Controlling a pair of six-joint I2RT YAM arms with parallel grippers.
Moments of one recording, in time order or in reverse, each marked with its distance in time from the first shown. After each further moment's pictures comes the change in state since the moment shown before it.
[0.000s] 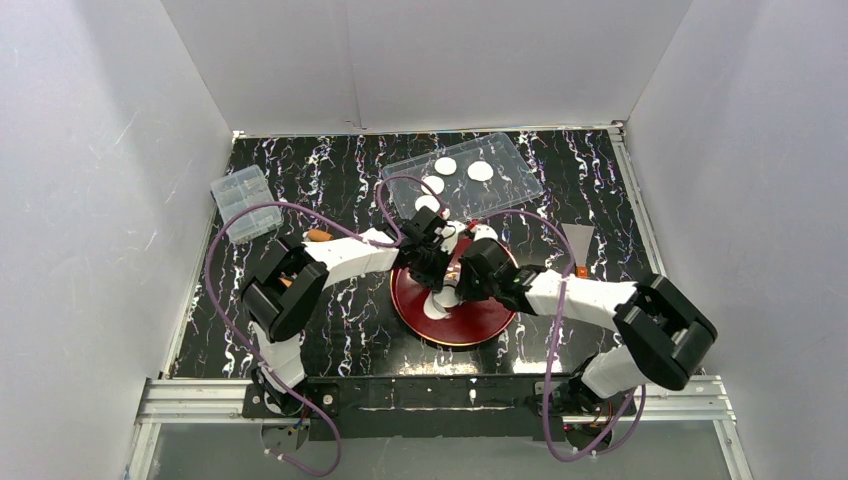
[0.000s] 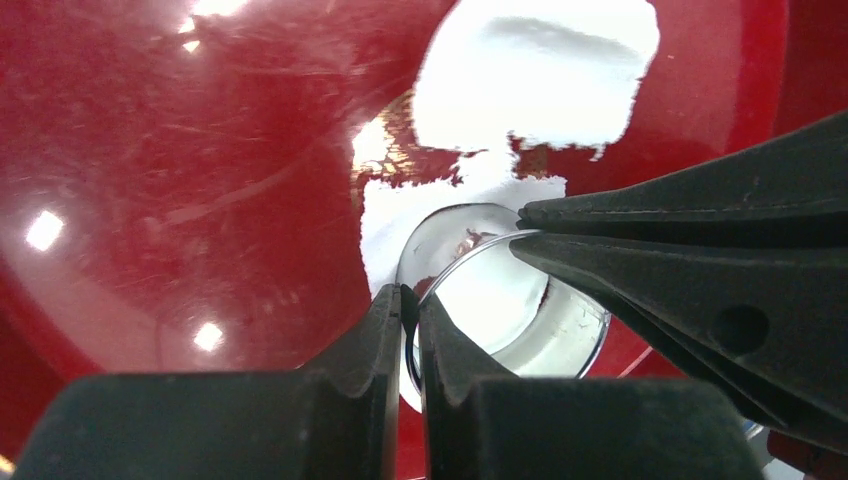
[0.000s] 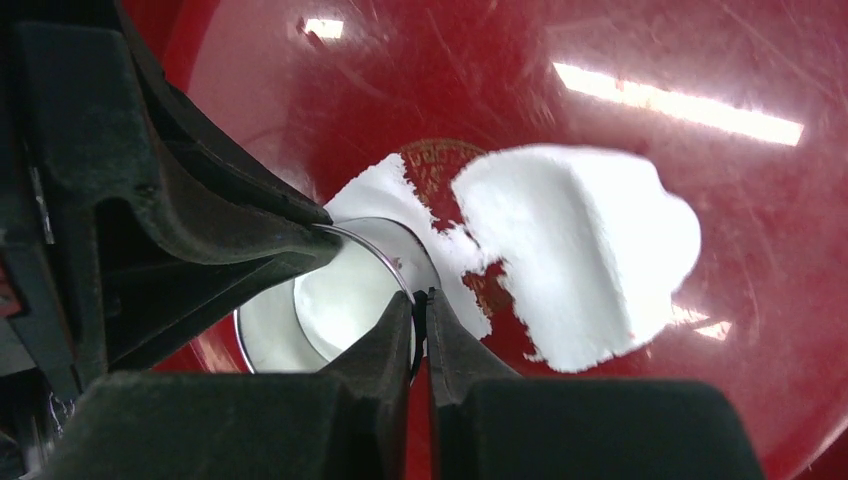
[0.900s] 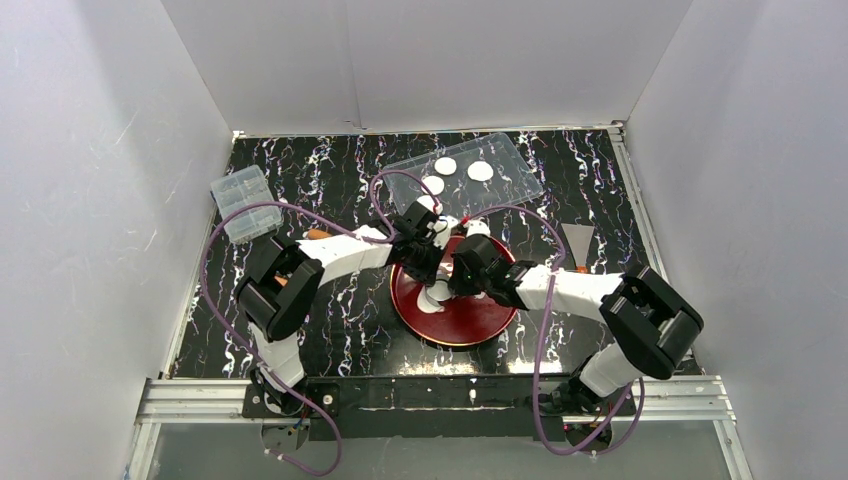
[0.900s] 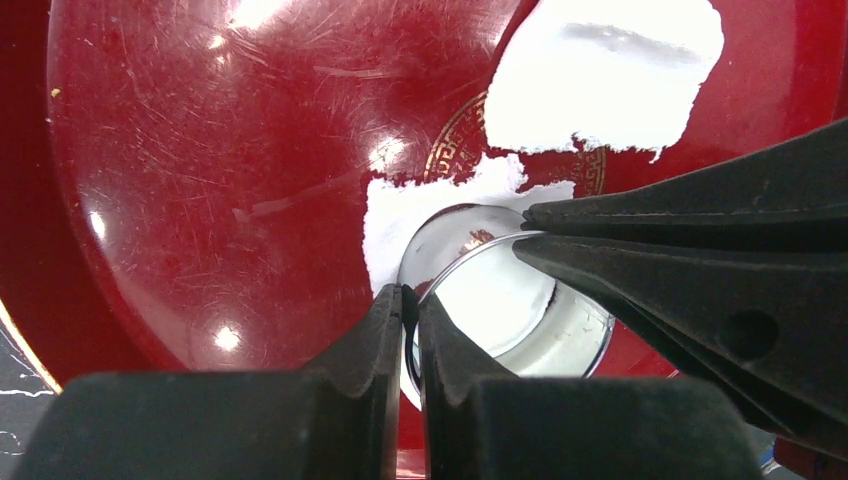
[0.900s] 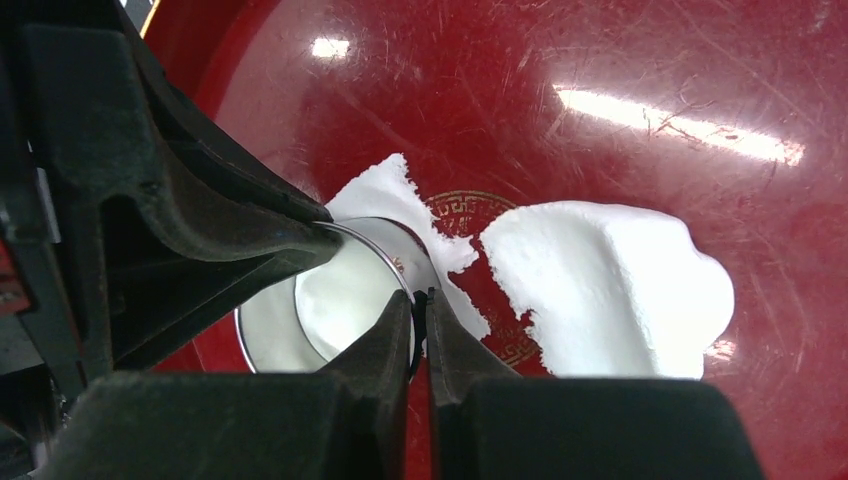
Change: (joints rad) left arm 0.059 -0.014 -0.010 0.001 -0.020 0.056; right arm 0.008 0.091 0.082 0.033 0.020 -0.013
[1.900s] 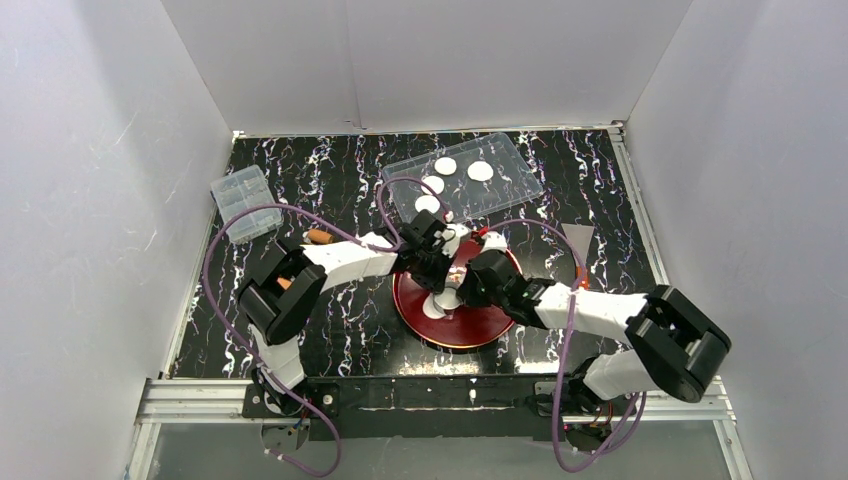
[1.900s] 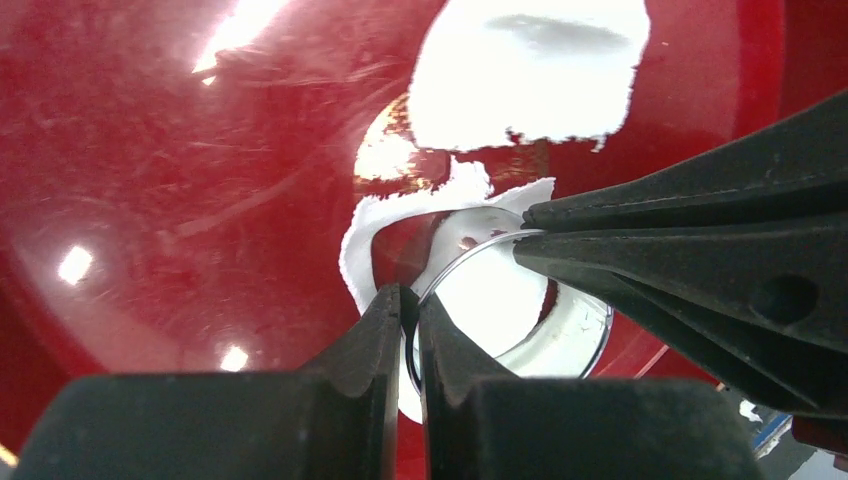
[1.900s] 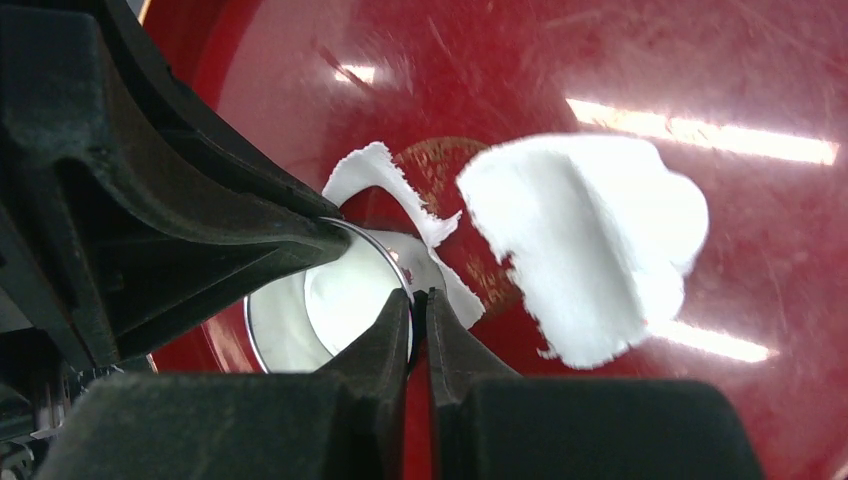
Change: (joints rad) left arm -0.041 -0.008 -0.027 0.040 0.025 0.003; right arm 0.014 -0.128 -0.157 0.087 0.033 0.074
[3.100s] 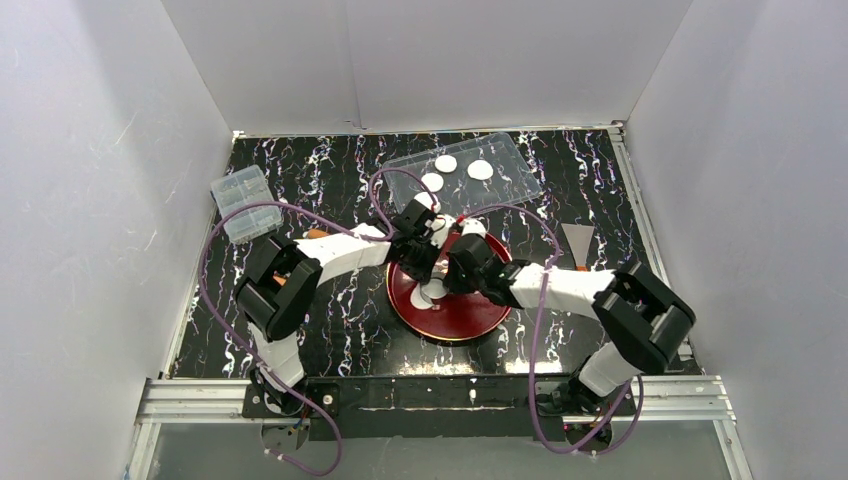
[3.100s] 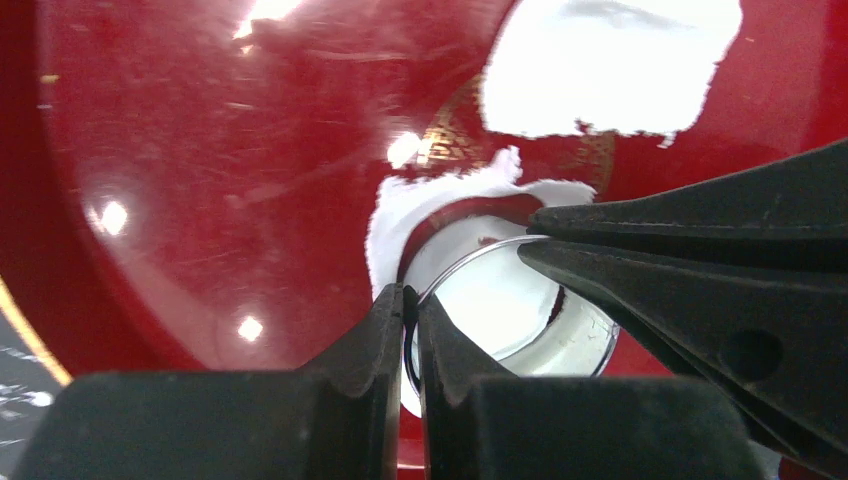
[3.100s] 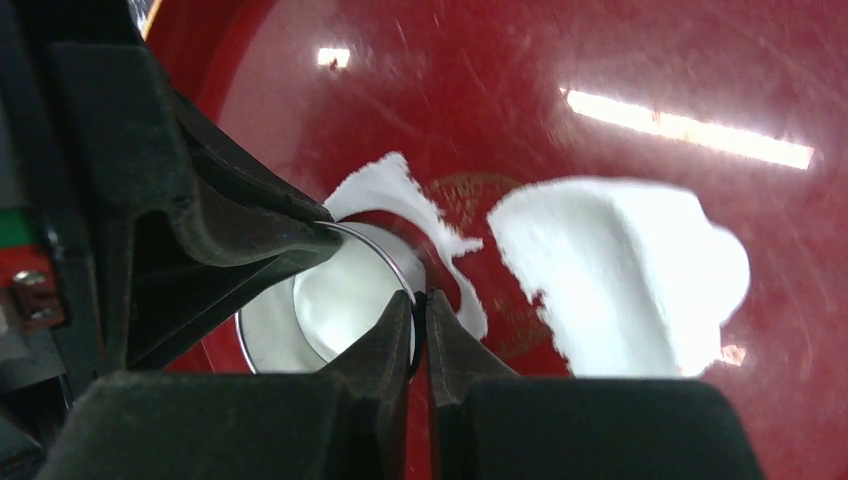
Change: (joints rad) left arm 0.032 -0.002 0.026 -0.060 -0.056 0.029; right arm 0.012 0.132 0.151 -0.067 -0.006 -0.032
